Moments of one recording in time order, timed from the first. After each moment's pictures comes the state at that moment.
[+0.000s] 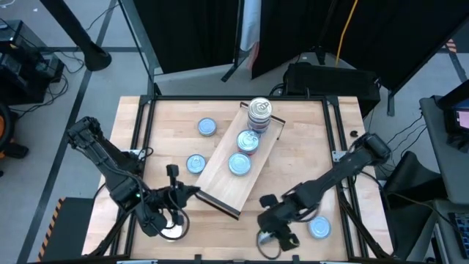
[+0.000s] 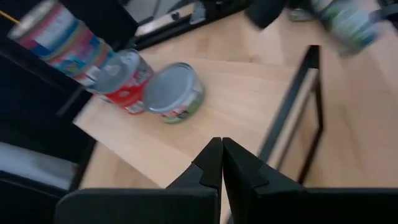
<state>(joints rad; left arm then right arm) -0.80 1.41 1.27 -0.82 -0.90 -0.36 0.56 1.77 1.40 -0.71 -0.18 0.29</state>
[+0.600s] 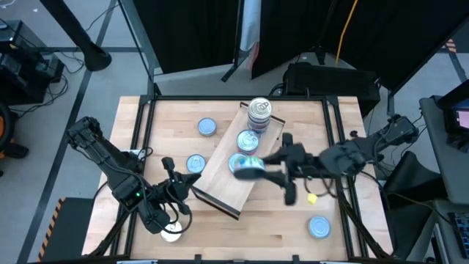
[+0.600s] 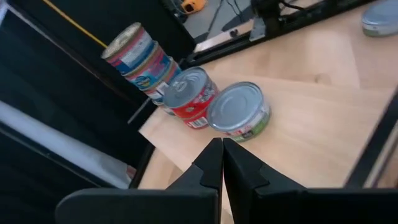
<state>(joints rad) -0.77 1.41 1.27 -0.82 -1.13 -0.33 0.48 1.31 1.40 -0.19 0.48 0.30</state>
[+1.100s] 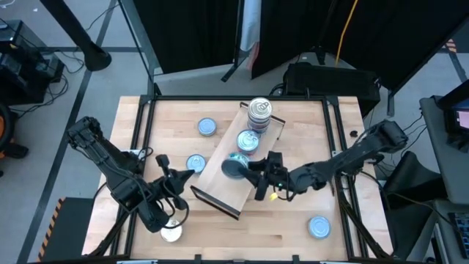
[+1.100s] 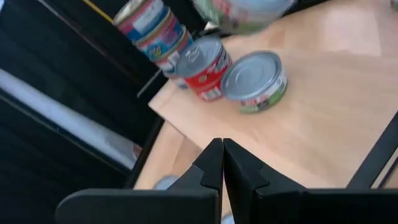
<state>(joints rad) -0.78 1.41 1.27 -1.07 -1.13 -0.59 0.43 1.48 0.93 0.57 0.72 0.62</state>
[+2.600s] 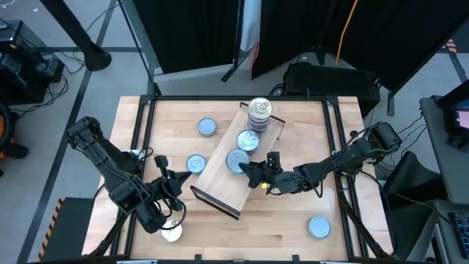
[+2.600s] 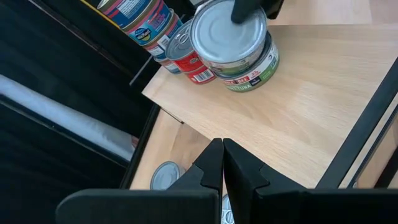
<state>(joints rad) -0.81 1.41 1.27 -1.17 -1.07 -0.64 0.39 1.58 0.85 0.49 0.83 1.16</state>
